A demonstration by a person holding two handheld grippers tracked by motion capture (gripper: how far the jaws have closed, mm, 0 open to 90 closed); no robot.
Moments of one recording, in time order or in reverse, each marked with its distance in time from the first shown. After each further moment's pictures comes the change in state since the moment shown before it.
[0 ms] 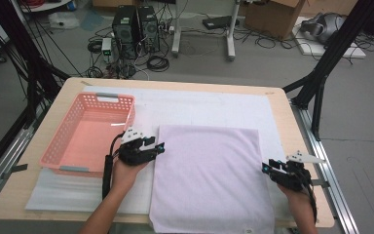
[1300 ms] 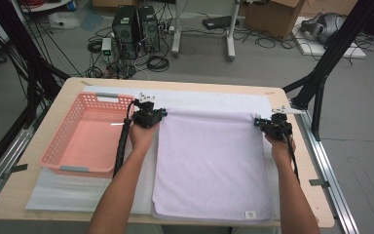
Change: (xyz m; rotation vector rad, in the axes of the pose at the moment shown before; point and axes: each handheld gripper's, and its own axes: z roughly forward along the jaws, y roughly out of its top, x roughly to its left) left arm 0.043 0.070 0.076 0.017 0.174 -0.066; right arm -0.053 0.098 0.093 -0.091 -0.068 -0.020
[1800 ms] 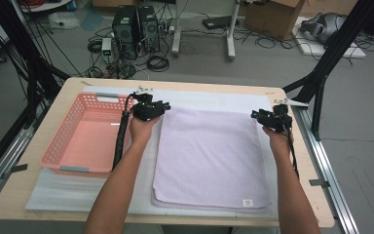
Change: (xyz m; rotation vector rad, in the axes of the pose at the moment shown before) left arm 0.002 0.003 -0.007 -0.024 -0.071 -0.041; right arm -0.001 0.020 0.003 -0.013 0.023 0.116
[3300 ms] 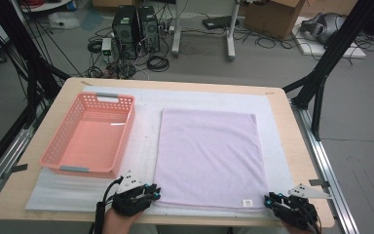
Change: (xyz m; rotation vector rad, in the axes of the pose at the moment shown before) left arm -0.089 -0.169 -0.161 0.175 -0.121 0.134; right arm 0.081 -0.173 -0.172 0.215 0.059 -0.090
